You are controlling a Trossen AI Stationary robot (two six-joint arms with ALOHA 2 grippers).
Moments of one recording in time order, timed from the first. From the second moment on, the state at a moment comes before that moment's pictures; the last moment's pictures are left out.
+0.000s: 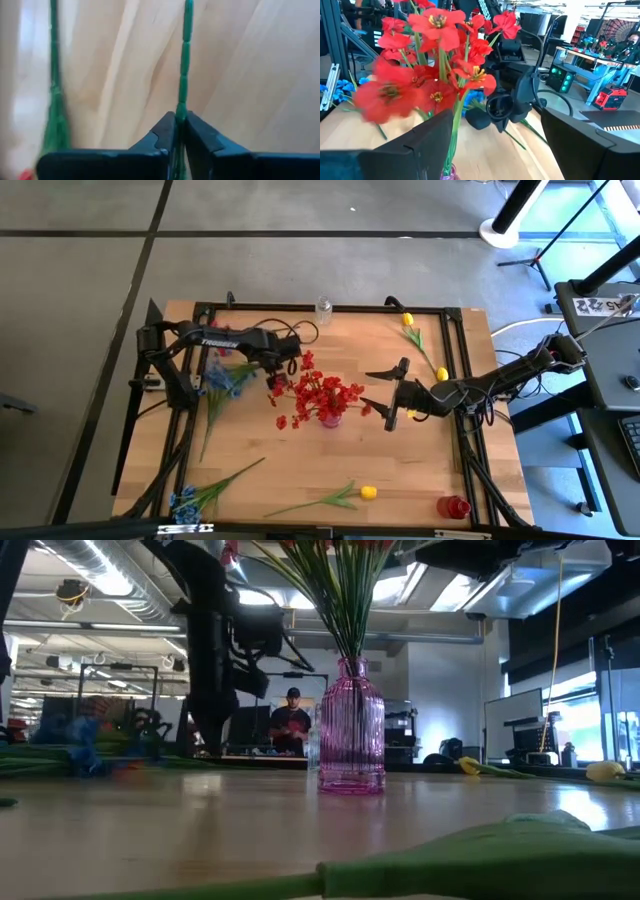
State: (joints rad) left arm 0.32 1.71 1.02 -0.75 -0.28 -0.07; right arm 0.38 1.09 0.57 0.50 0.61 -0.14
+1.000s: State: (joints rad) left arm 0.86 1.78 1.02 -0.70 -0.22 0.19; right arm 0.38 1.09 0.57 0.45 0.67 -0.11
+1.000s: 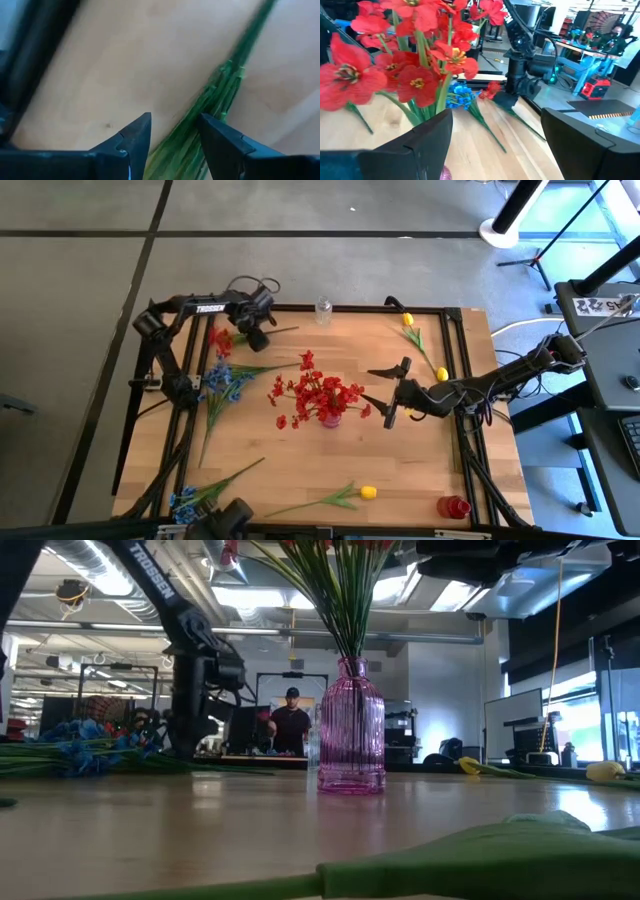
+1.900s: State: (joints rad) left arm 0.81 1.77 1.01 -0.71 -0.10 0.27; right arm 0.38 1.09 0.57 0.41 0.67 -0.07
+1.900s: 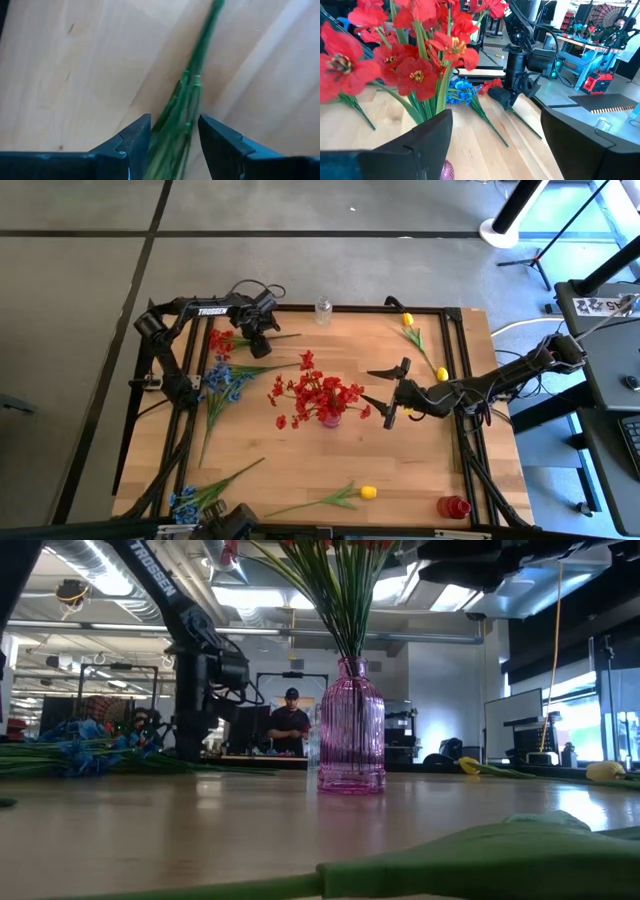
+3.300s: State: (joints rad) left arm -0.46 0.84 1.01 -0.37 -1.21 0.35; right arm 0.71 0.93 0.82 0.17 1.01 0.03
